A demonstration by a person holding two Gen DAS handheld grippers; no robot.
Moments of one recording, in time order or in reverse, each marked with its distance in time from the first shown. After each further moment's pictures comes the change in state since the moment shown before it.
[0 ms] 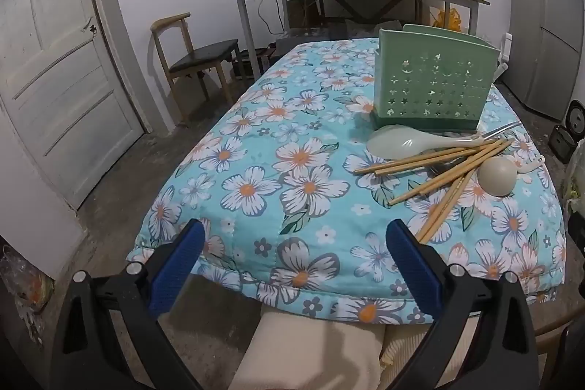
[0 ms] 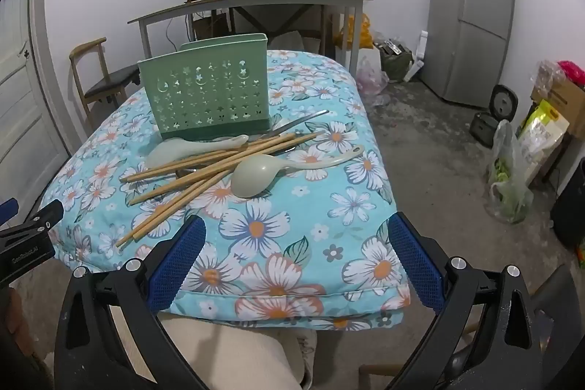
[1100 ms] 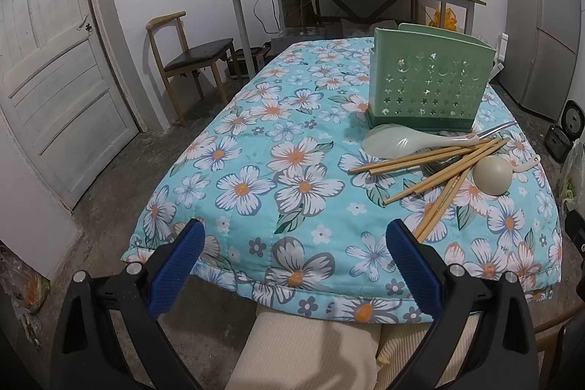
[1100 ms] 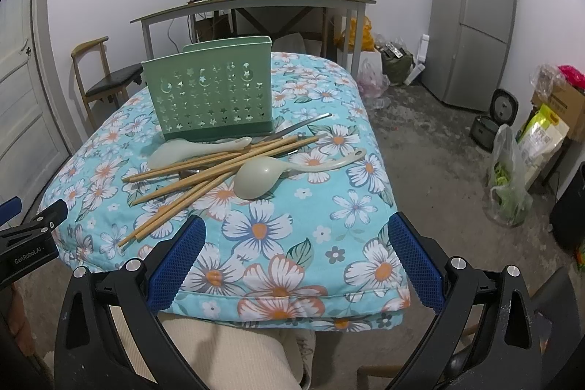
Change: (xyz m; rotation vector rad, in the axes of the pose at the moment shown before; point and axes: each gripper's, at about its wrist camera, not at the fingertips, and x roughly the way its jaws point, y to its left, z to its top) left arm 0.001 -0.001 -0.001 0.000 -0.004 -0.013; right arm 0.000 0.002 -0.001 -0.009 -0.010 -0.007
